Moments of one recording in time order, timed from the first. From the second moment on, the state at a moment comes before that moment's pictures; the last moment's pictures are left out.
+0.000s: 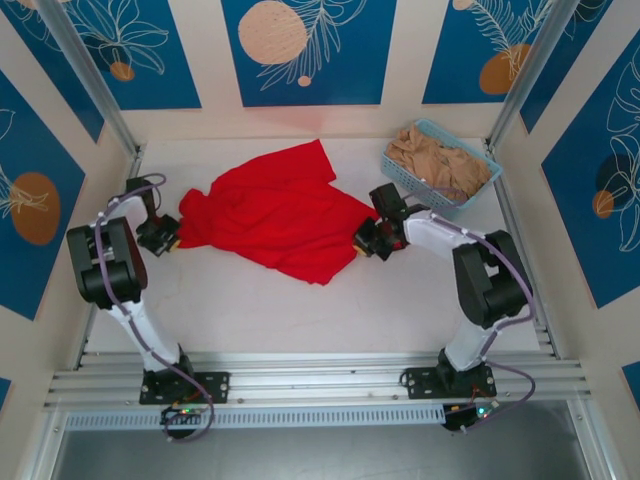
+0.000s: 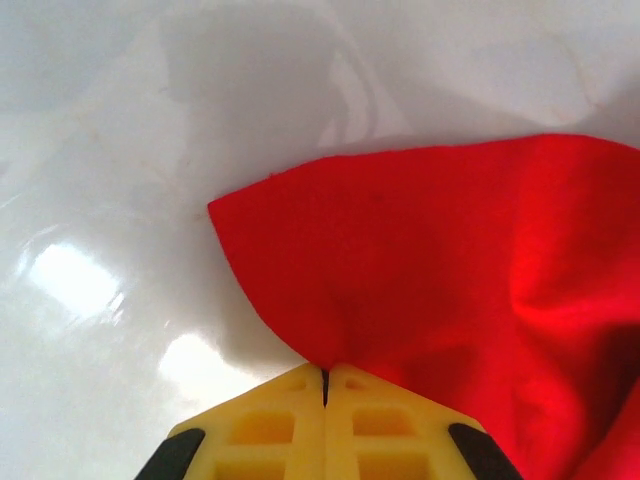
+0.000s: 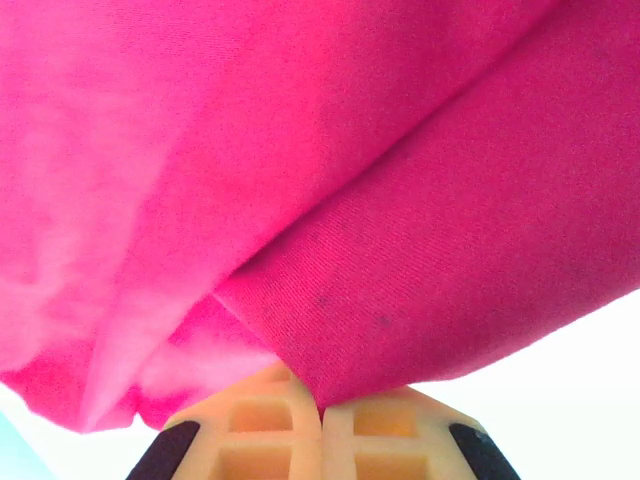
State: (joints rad) left arm 0.27 1.88 1.27 -0.75 0.11 -0.63; right arm 0.39 1.69 1.10 -0.55 -0.27 1.03
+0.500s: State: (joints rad) left arm 0.26 1.45 1.17 -0.90 -0.05 -0.73; right arm 0.43 1.39 1.32 -1.04 -0.17 0.79
